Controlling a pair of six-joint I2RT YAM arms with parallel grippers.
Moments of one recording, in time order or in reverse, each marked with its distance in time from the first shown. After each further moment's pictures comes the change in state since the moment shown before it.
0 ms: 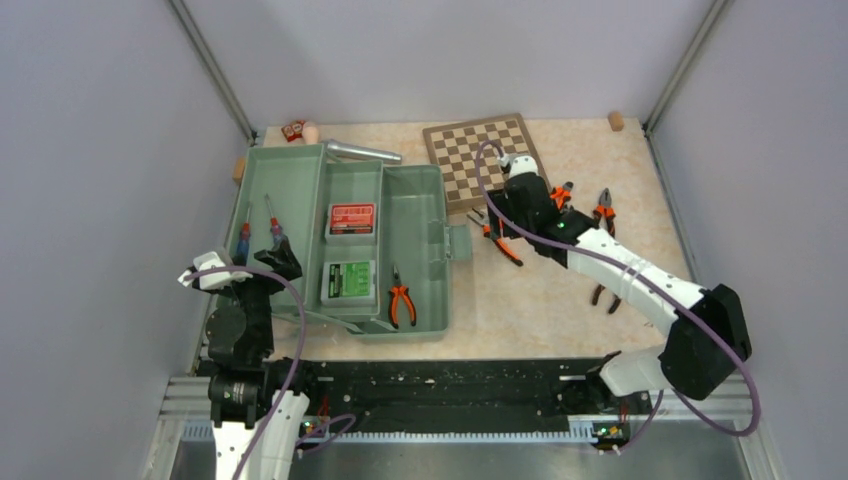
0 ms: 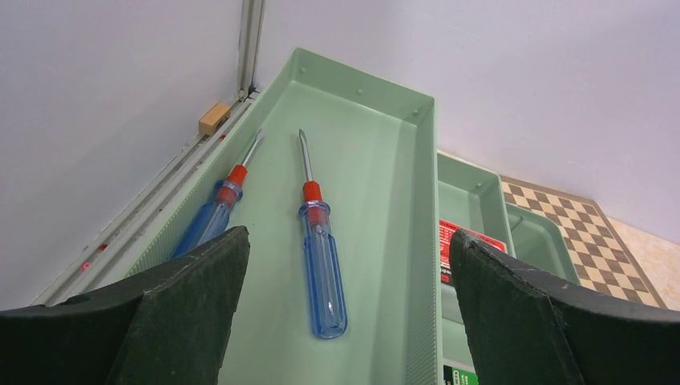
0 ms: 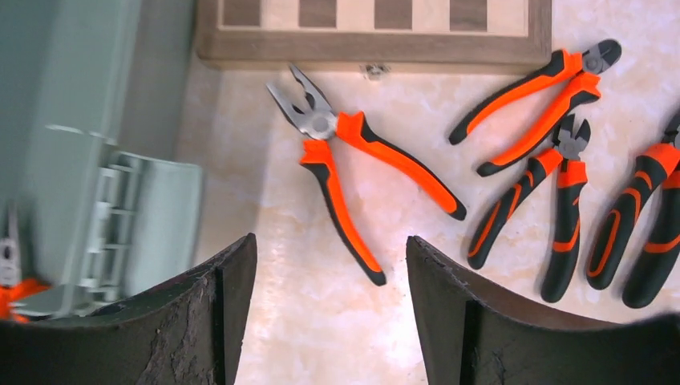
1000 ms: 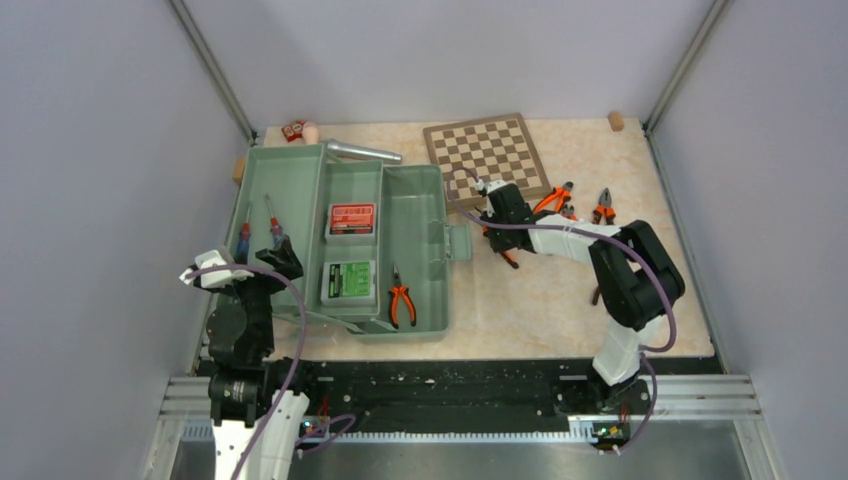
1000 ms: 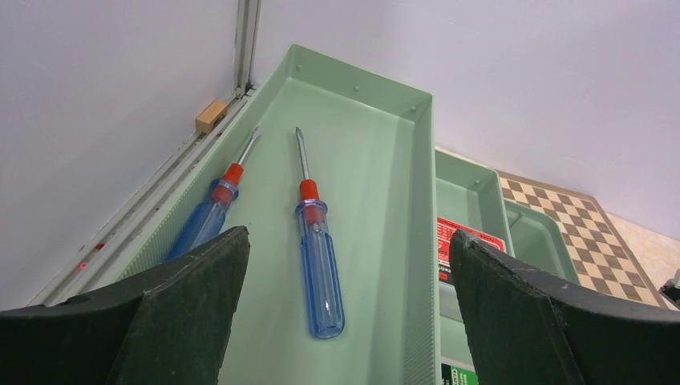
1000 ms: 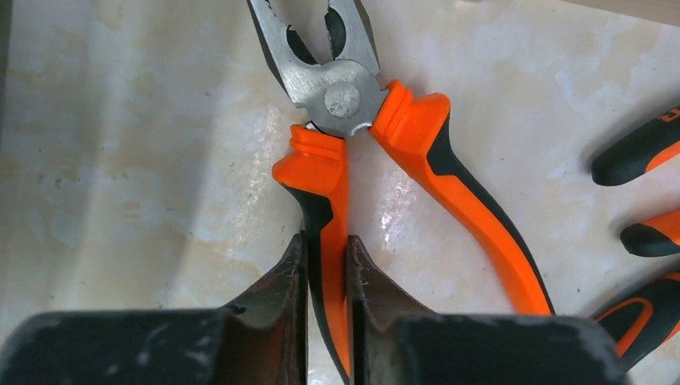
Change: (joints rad) left arm -0.006 0.009 0.000 0.002 0.004 0.000; right arm -0.135 0.438 -0.036 0.211 -0.227 -0.169
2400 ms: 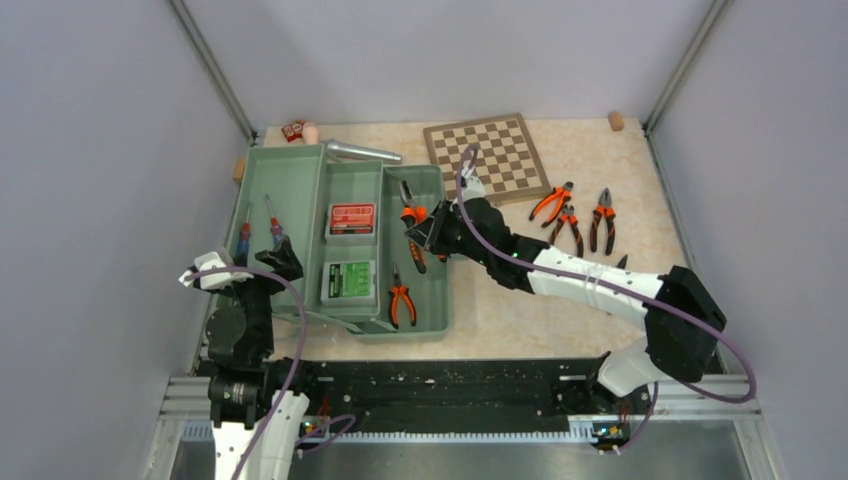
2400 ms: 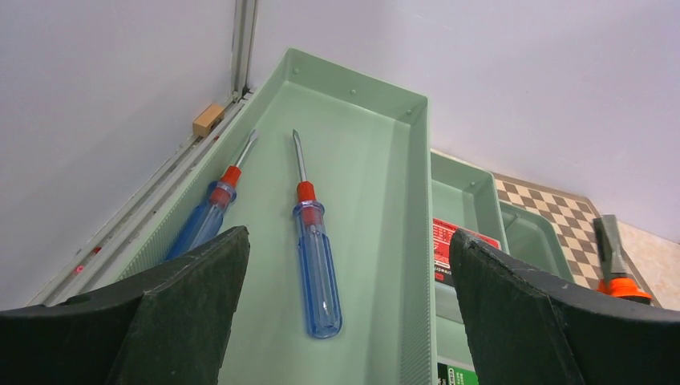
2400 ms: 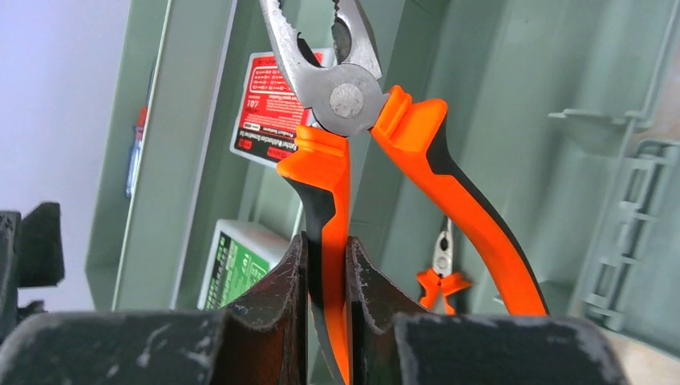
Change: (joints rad) left arm -0.002 -0.011 0.000 0.001 0.003 0.000; right arm 0.409 -0.334 -0.011 0.275 -0.013 0.774
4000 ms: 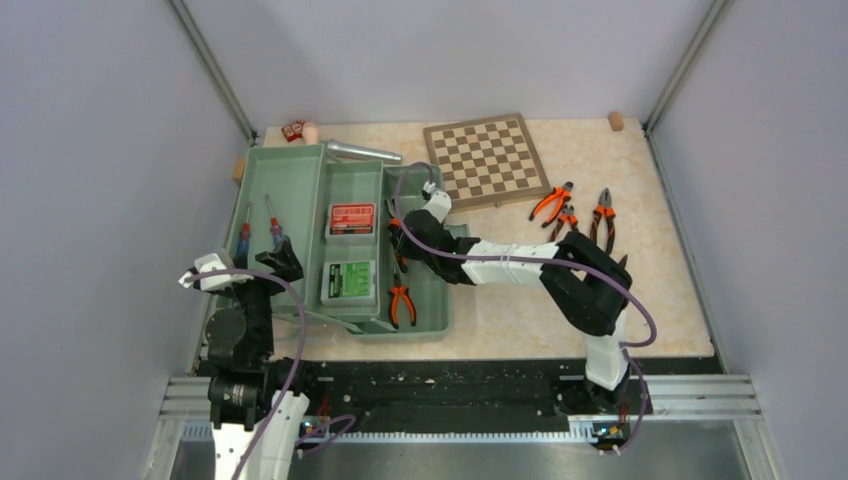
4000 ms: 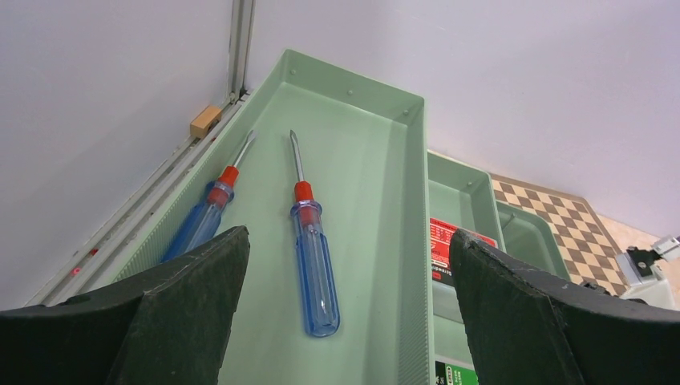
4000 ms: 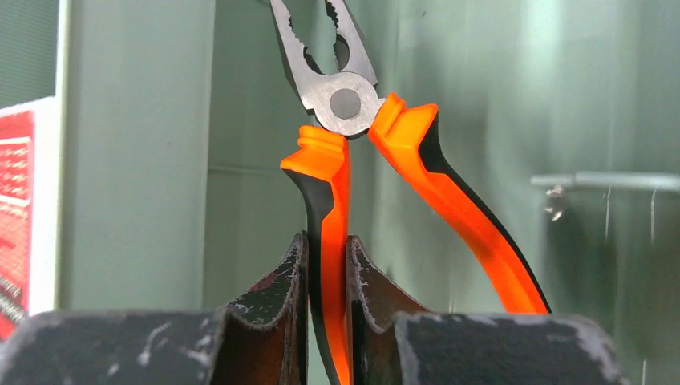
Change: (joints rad) left arm -0.006 -0.012 -0.004 0.000 0.000 0.000; right arm 0.050 0.463 0.197 0.066 0.242 0.098
